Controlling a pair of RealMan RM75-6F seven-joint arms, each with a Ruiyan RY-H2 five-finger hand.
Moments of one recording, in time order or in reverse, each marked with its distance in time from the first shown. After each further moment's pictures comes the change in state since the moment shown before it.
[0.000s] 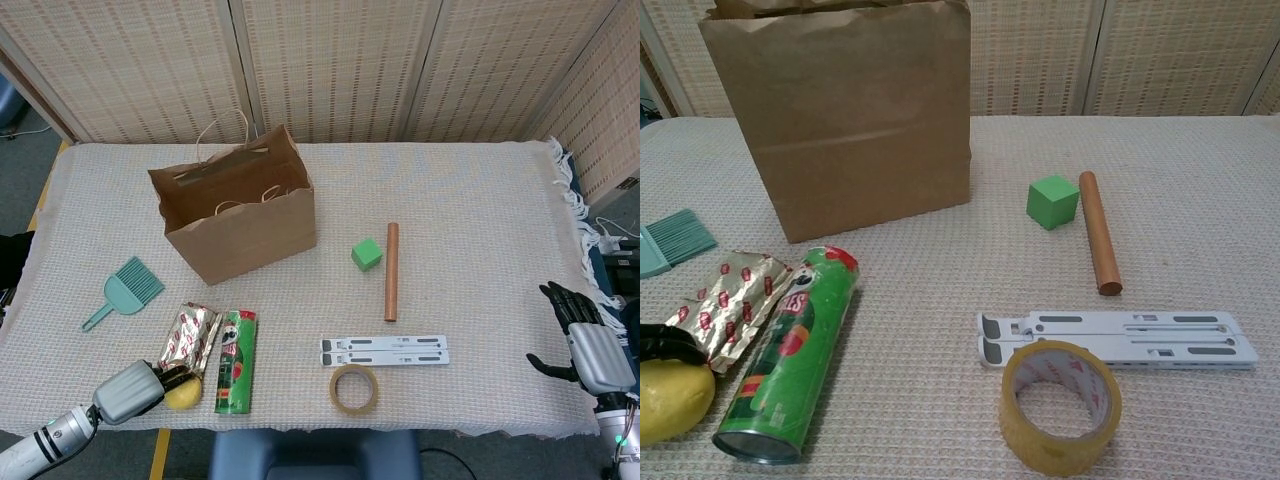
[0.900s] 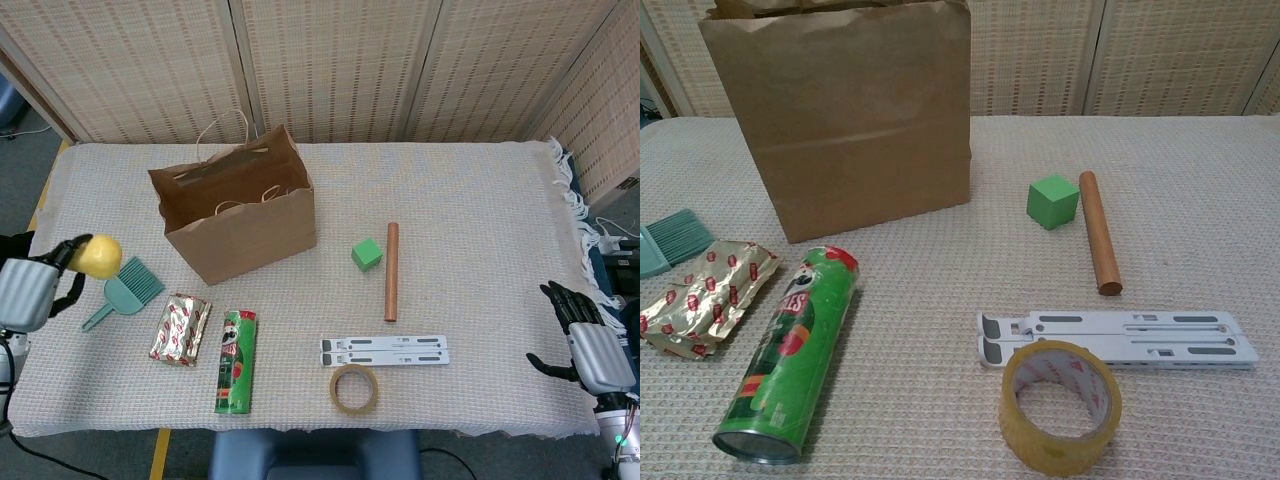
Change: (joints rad) left arm 0.043 0.145 -0.409 -0.196 -0.556 0.124 -0.062; right arm -0.001 -0.002 0.000 0.001 0.001 0.002 0.002
